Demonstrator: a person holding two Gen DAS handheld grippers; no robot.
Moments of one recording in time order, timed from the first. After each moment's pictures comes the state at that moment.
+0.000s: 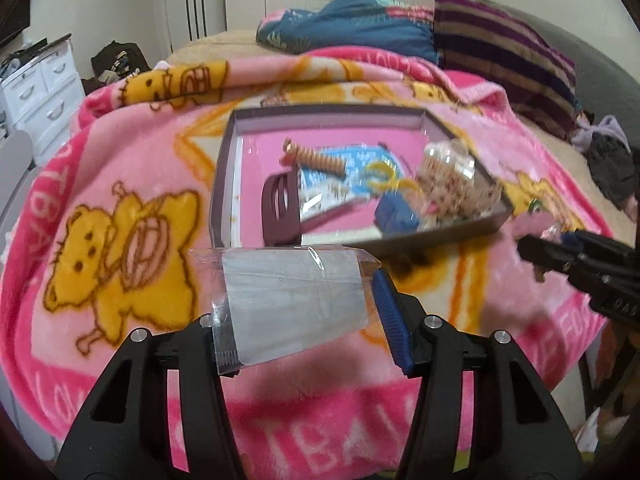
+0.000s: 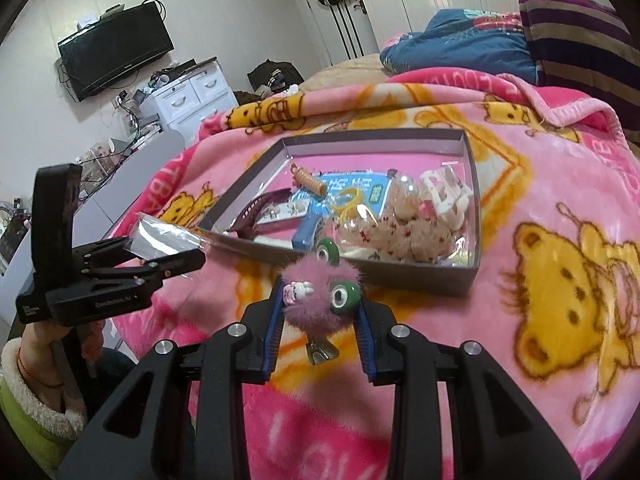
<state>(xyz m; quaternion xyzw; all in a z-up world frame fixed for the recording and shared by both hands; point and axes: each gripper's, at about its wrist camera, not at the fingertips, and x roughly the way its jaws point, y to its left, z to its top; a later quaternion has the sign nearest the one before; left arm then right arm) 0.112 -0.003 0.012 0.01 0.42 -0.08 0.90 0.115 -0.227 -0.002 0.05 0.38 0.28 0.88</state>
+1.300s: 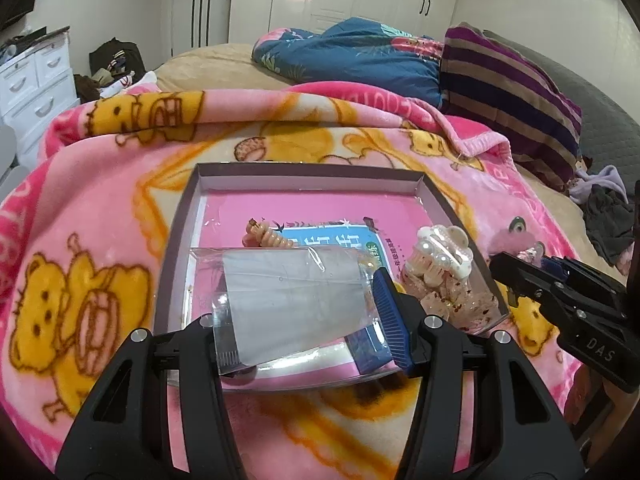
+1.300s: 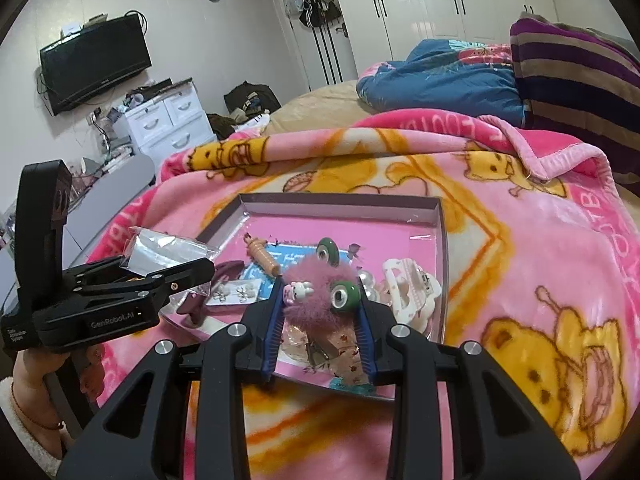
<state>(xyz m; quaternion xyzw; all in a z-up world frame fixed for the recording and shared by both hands) 0.189 -0.029 0.021 -0.04 0.39 -0.10 0.91 0.194 -0.226 0.019 0.04 0.34 0.23 0.91</state>
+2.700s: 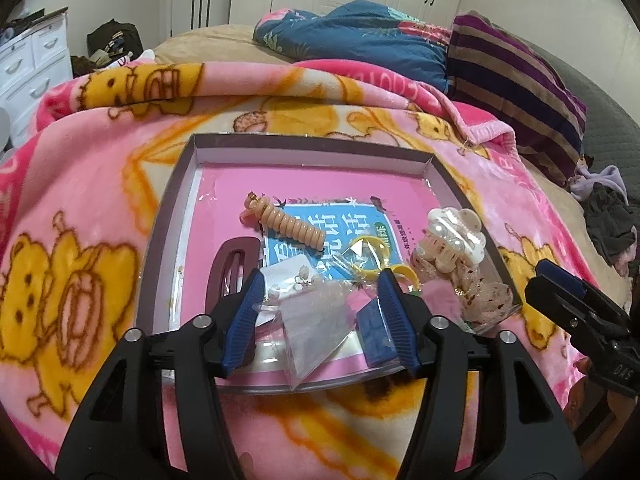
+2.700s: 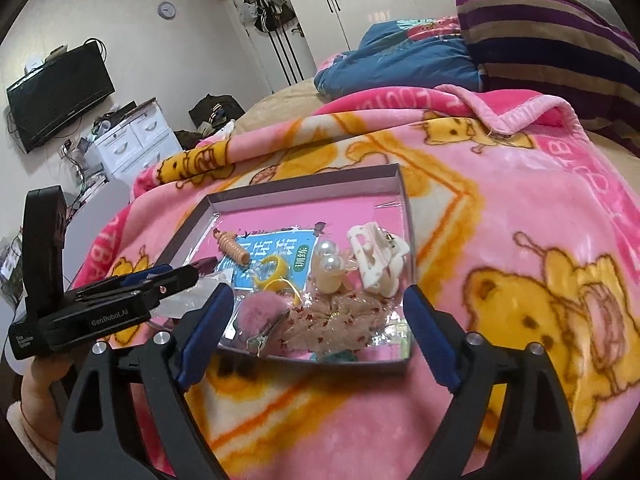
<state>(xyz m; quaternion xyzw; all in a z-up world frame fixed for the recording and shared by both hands) 0.197 -0.022 0.002 -0.06 0.41 -0.10 0.90 0.178 -0.252 0.000 0.10 0.35 0.17 0.91</state>
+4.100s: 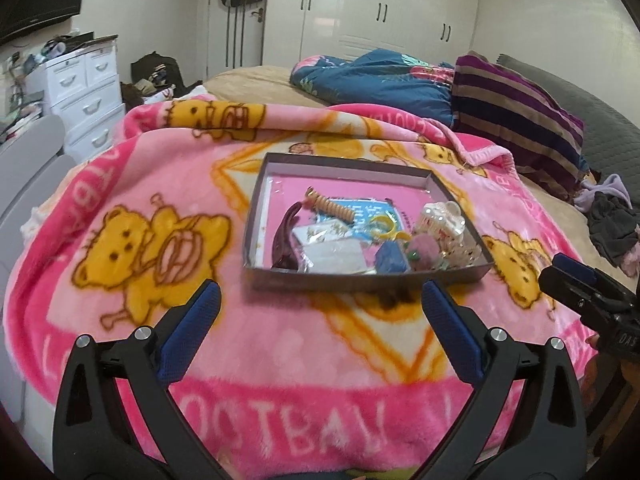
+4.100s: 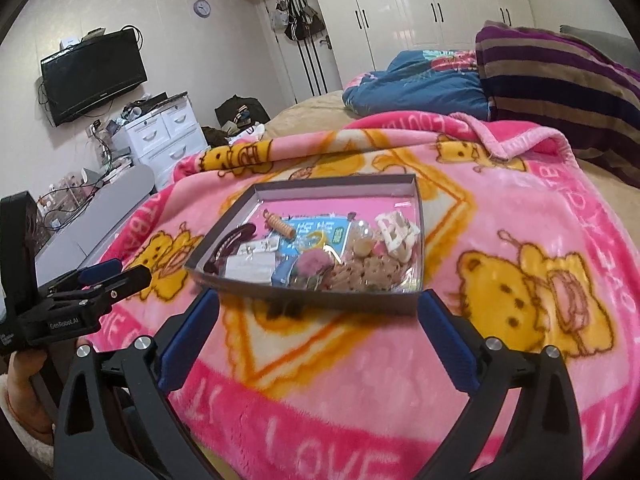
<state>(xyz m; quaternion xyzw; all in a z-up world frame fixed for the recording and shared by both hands) 0.067 0.008 0.044 -0.05 0.35 -0.04 0.94 0.088 -0.244 0.030 0.06 0.33 0.20 0.92</state>
